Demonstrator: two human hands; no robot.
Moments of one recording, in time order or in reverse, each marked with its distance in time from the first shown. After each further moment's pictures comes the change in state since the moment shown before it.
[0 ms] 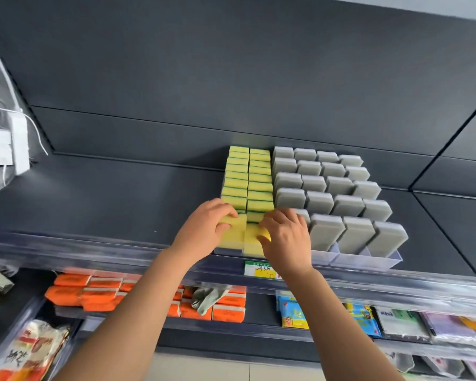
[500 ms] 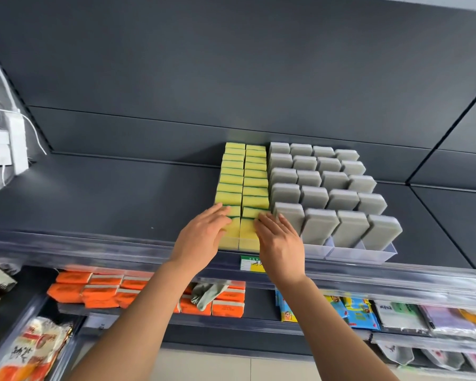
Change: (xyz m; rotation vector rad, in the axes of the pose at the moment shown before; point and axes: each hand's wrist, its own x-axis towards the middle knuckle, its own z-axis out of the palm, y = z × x) left_hand -0.018 -0.003 0.028 0.235 0.106 0.103; right_hand -0.024 0.008 0.028 0.073 0.143 -0.084
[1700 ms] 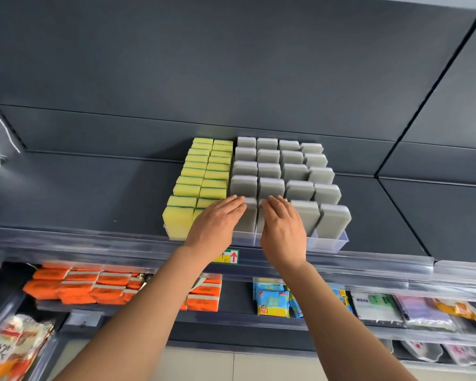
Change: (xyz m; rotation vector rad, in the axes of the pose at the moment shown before) left_hand 0.042 0.098 0.045 0.136 -0.053 0.108; right_hand -0.014 0.077 -0.050 -0.074 0.001 0.173
